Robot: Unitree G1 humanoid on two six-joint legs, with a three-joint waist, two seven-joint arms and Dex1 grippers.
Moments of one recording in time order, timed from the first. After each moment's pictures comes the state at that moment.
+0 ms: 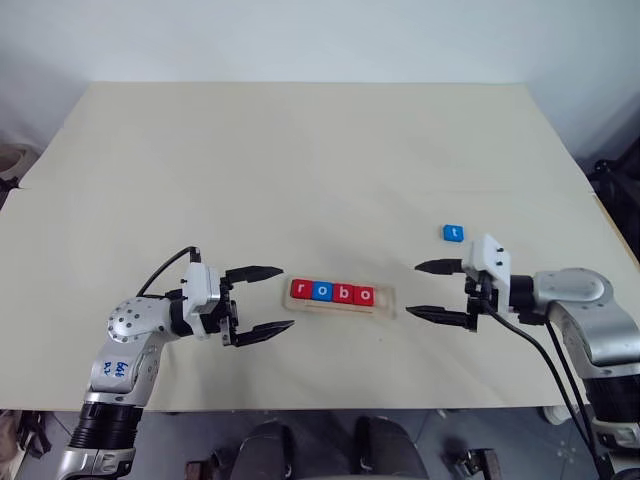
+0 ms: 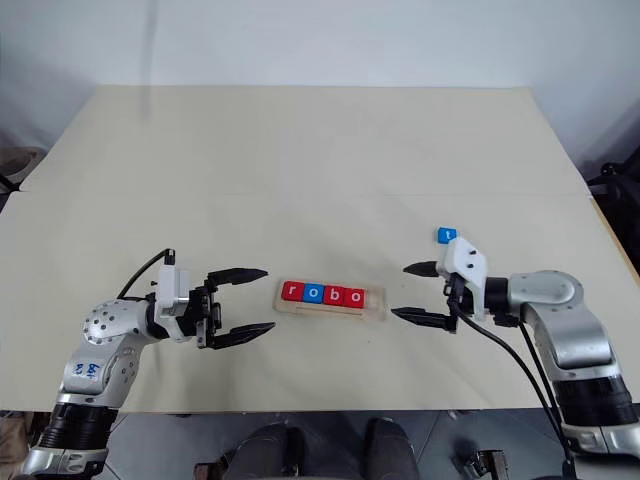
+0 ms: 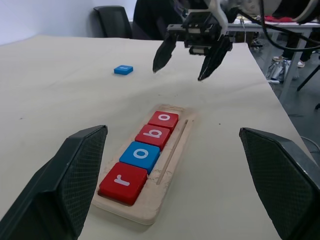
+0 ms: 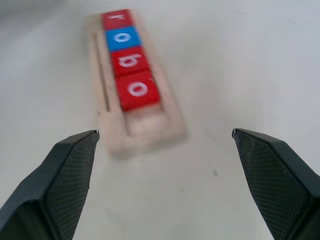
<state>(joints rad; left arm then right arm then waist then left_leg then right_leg) -0.20 0.53 0.06 -0.05 -0.47 0.01 -1.16 -0.26 -0.76 -0.09 -0.12 0.35 0.40 1.17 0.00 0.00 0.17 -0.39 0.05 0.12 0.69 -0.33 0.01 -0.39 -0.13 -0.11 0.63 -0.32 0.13</state>
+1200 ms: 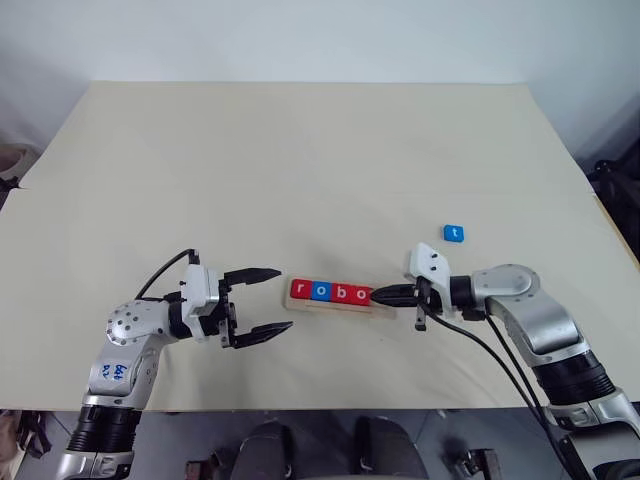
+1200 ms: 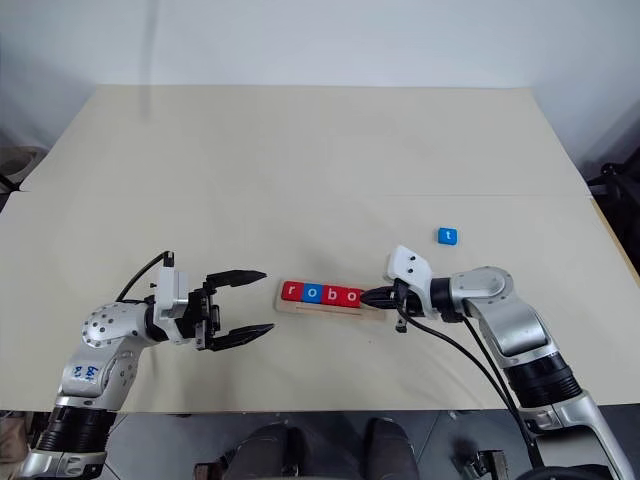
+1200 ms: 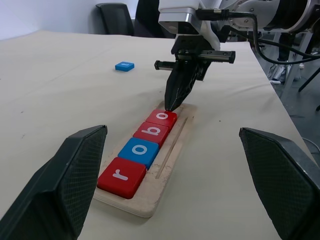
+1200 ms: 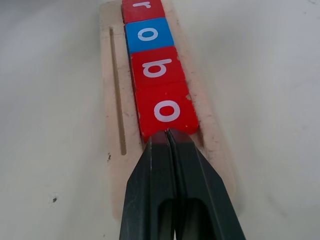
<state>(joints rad) -0.18 0.53 0.06 -0.06 -0.47 0.01 -1.15 -0.43 -0.69 0.18 -0.04 0.26 0.41 1.14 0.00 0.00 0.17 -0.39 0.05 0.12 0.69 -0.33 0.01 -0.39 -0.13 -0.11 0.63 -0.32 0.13</state>
